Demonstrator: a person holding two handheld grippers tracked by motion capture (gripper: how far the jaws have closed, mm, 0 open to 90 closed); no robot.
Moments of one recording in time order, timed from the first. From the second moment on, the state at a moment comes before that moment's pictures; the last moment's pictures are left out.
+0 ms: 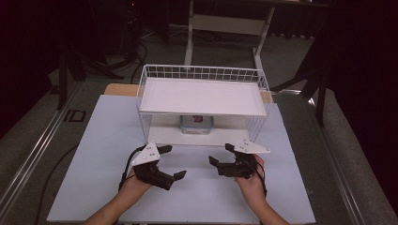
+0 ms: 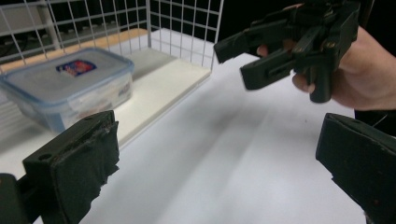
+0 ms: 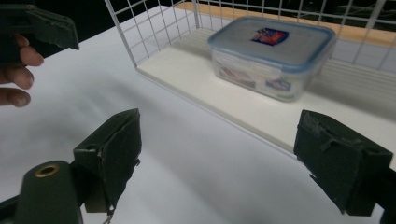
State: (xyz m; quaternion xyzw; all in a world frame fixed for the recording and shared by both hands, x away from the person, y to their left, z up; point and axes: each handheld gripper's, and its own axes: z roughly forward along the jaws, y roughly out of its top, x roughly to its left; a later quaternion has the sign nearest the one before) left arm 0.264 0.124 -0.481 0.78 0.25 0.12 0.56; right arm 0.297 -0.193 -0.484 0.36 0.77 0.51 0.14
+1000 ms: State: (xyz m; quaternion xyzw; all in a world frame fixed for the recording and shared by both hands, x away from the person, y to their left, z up) left arm 0.245 0.174 -0.502 0.78 0.30 0.12 0.54; right arm 0.265 -0.256 -0.485 0.36 0.77 0.51 0.16
